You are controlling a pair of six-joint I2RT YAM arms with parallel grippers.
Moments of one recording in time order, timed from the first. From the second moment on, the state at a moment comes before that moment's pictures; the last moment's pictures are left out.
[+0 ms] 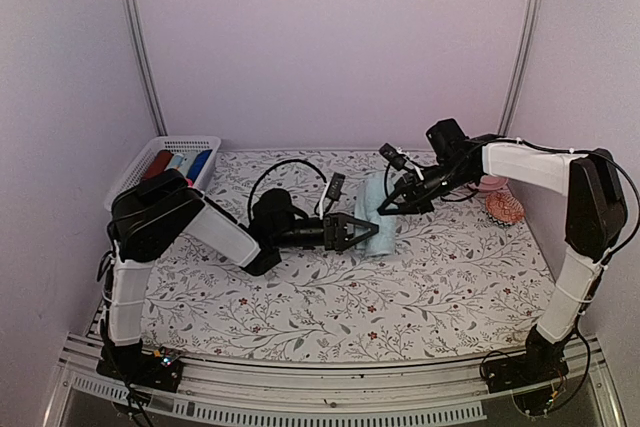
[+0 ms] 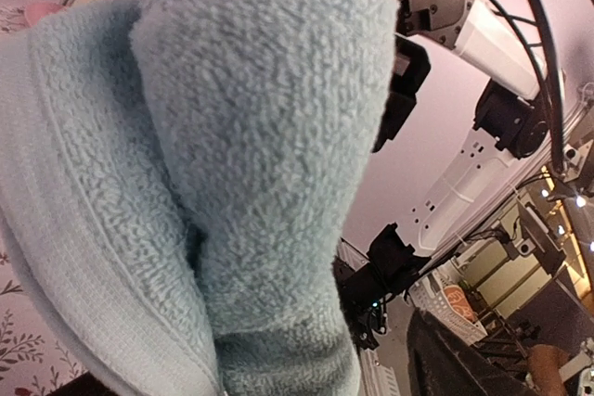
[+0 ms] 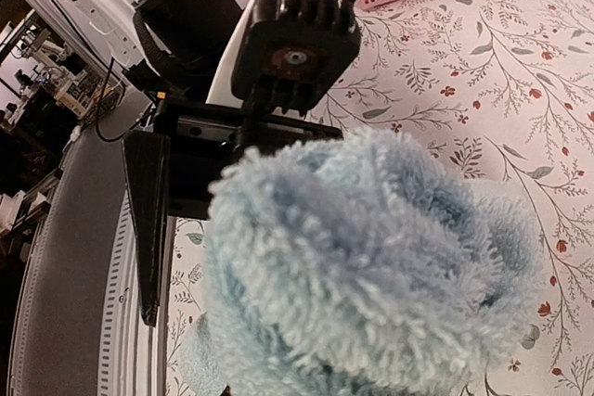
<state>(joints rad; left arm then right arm) -0.85 2.17 1.05 1.23 0.67 -0.82 0.44 1.81 1.39 -0.65 -1.03 -0.55</state>
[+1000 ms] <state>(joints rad) -0.90 2.17 1.15 0.84 0.48 -0.64 0.50 1.82 1.36 -0.57 -0.79 -0.38</state>
